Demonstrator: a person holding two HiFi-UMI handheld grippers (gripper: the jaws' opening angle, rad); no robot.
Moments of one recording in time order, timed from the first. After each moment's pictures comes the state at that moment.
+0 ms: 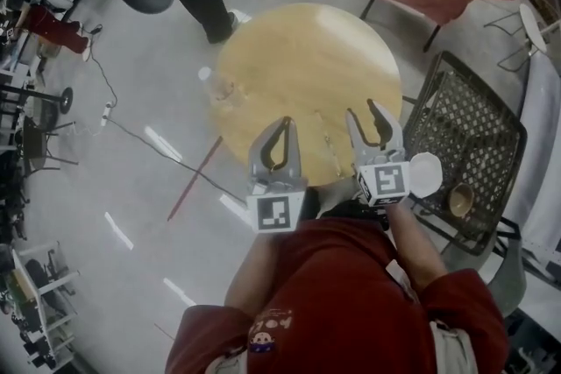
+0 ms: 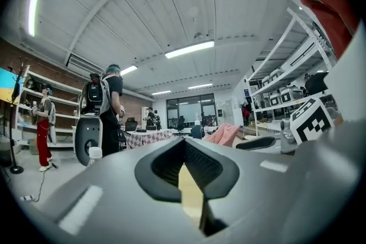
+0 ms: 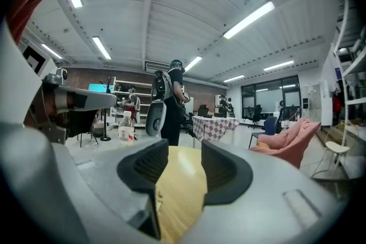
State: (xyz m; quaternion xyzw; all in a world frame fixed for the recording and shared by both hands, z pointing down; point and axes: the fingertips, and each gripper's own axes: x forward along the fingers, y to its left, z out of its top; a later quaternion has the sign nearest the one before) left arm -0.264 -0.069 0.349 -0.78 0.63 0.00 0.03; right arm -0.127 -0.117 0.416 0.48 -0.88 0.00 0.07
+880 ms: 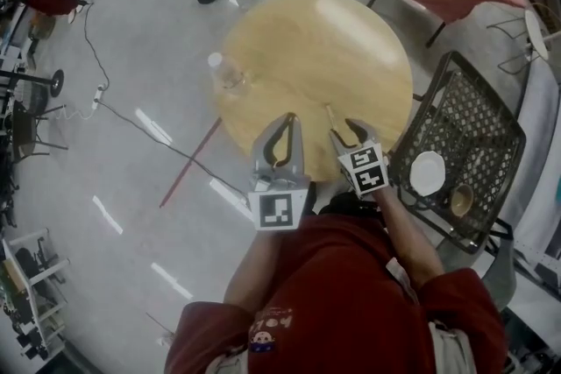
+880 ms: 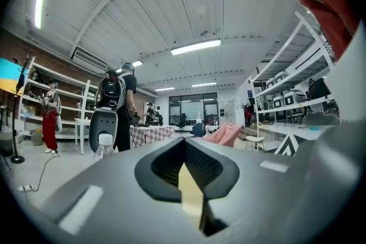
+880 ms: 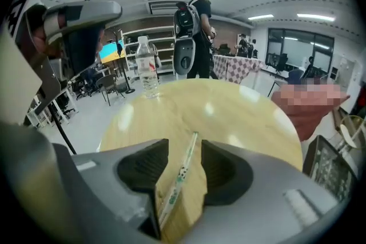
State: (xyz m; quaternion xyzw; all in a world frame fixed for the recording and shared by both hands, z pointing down) left arm -0.292 -0.070 0.375 -0.77 0.64 0.01 0.00; right arm -0.182 -0.081 0.577 0.35 -0.85 0.17 0.35
